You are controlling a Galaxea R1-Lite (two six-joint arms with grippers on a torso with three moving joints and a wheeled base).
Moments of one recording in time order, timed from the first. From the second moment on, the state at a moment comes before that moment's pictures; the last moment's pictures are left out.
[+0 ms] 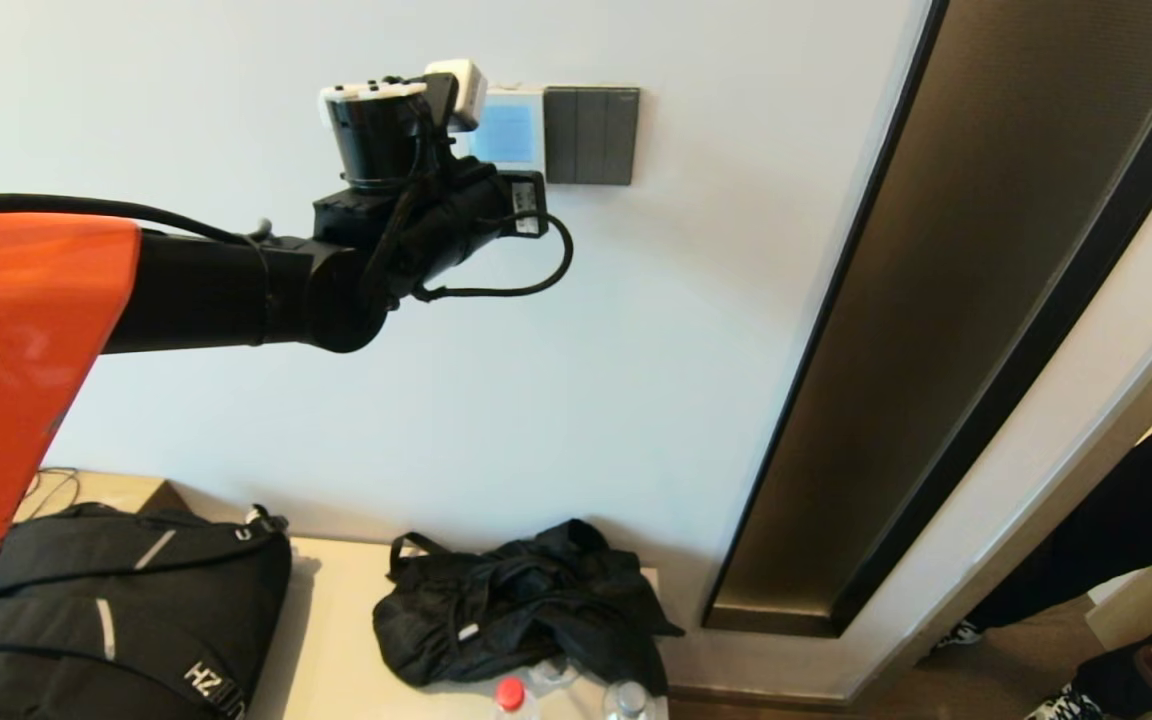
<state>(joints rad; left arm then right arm) -0.52 2.11 -1.76 -0.50 0.00 -0.06 0.00 0.01 0.00 0.00 0.02 -0.04</state>
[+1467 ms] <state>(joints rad) -0.52 2.17 -1.82 -0.48 0.00 -0.06 0.00 0.01 0.00 0.00 0.02 -0.04</state>
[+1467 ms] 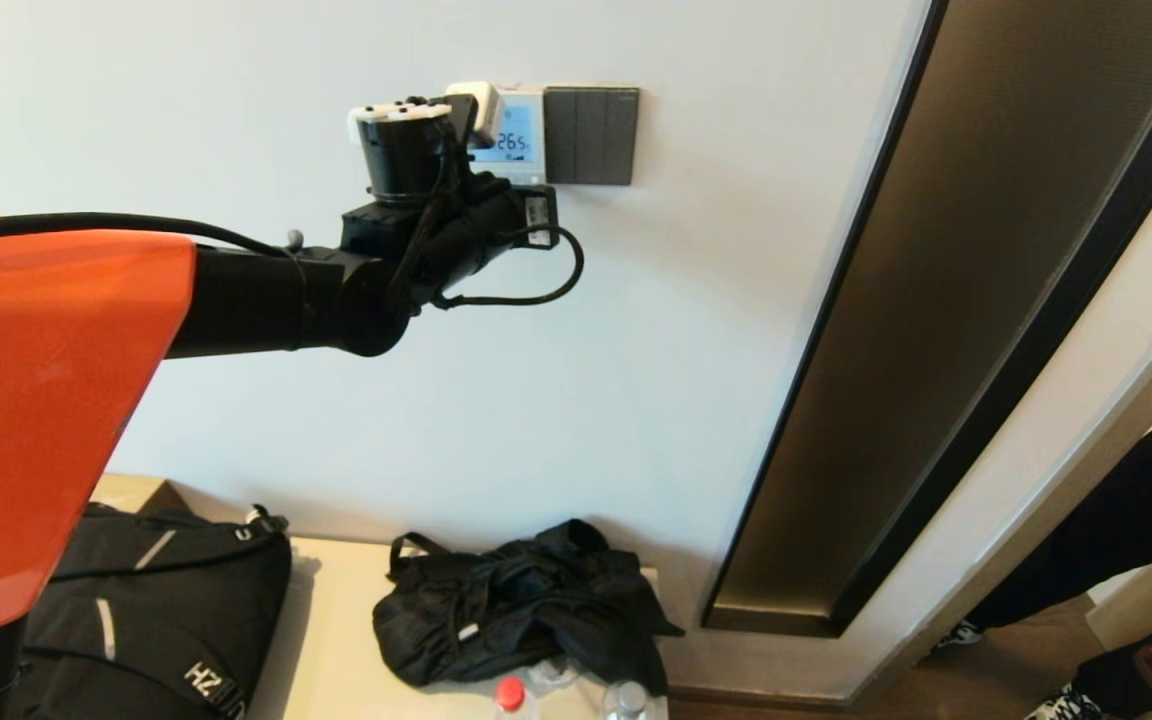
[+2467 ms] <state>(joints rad) -0.45 2.06 -1.60 -0.59 -0.02 -0.06 0.00 0.01 0.00 0.00 0.02 -0.04</state>
